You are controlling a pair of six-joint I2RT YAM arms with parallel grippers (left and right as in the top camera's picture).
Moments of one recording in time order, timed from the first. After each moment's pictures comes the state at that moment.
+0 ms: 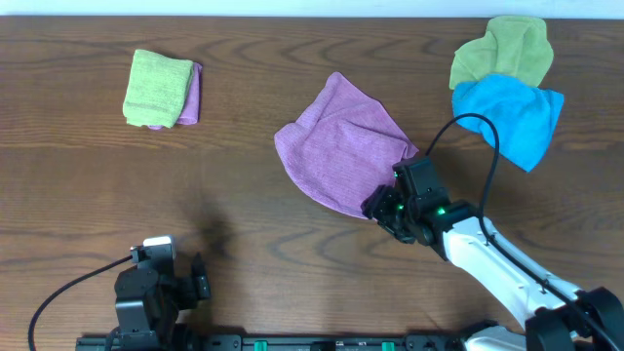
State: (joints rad) left arm 0.05 0.07 0.31 -1.00 -0.05 -0.04; right arm 0.40 1.42 0.64 -0.35 -0.20 1.00
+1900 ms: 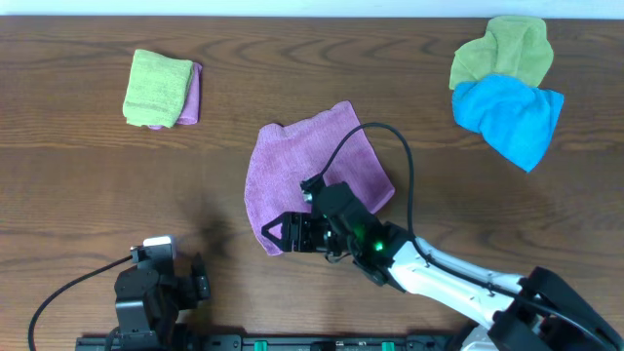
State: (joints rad) left arm 0.05 0.07 0.31 -1.00 -0.05 -0.04; right arm 0.84 1.52 0.64 0.23 -0.42 0.99
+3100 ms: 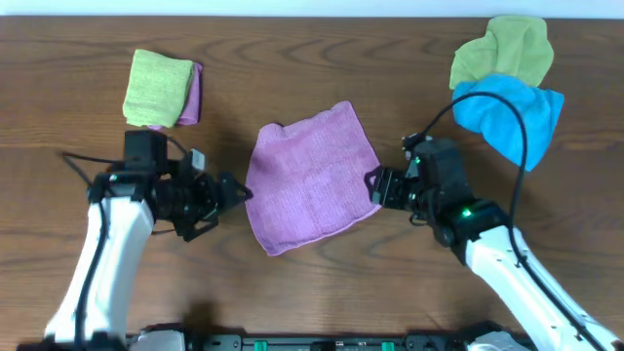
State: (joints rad) left arm 0.05 1.36 0.91 -0.96 0.65 -0.45; right arm 0.34 1.26 0.73 -0.36 -0.19 0.57
